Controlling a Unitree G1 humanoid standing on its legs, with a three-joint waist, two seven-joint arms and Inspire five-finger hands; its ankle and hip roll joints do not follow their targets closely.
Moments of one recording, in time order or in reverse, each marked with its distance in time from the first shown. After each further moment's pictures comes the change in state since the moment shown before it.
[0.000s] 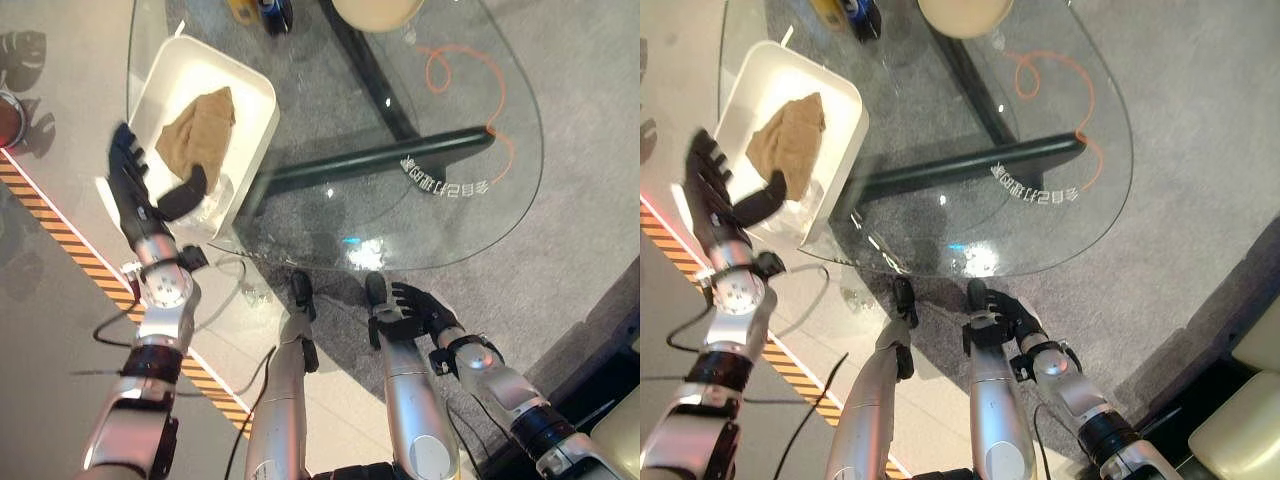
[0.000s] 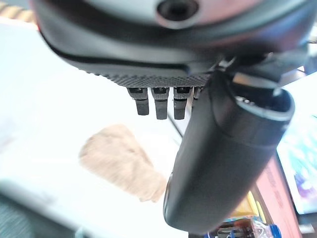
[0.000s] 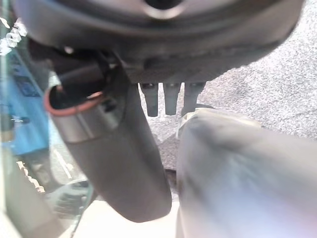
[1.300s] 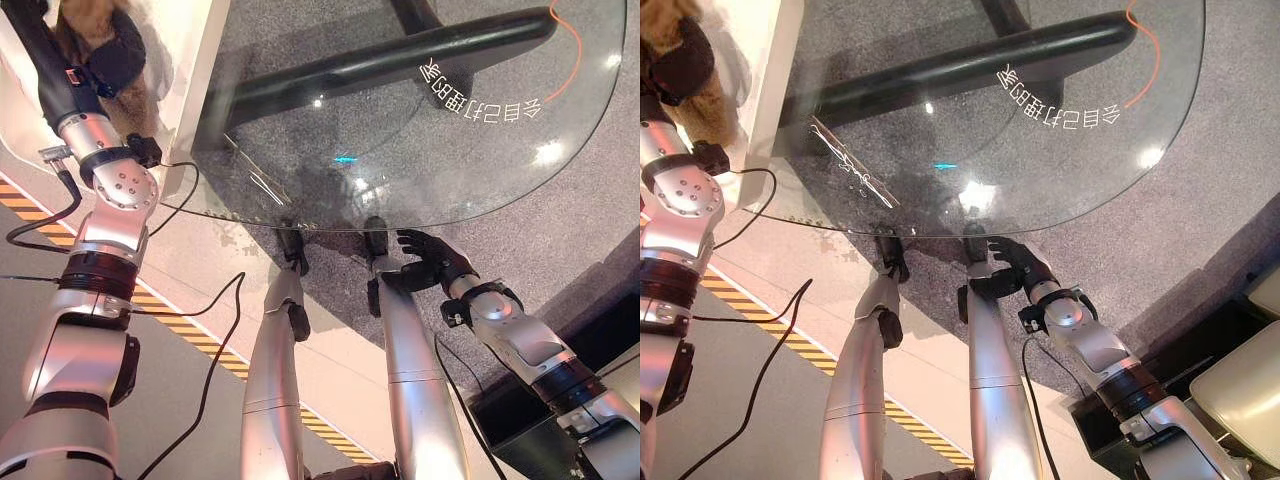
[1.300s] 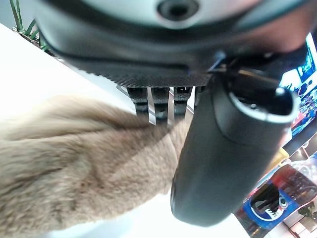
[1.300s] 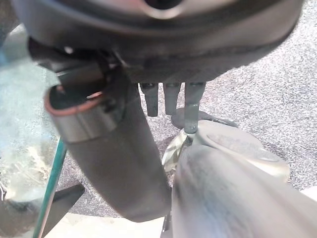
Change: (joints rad) left arm -0.585 0.335 -0.175 0.179 0.230 0.095 0.298; right arm -0.242 -0.216 0.020 -0.261 0.078 0.160 -0.031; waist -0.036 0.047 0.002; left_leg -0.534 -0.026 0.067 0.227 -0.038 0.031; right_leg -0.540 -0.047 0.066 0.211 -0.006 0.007
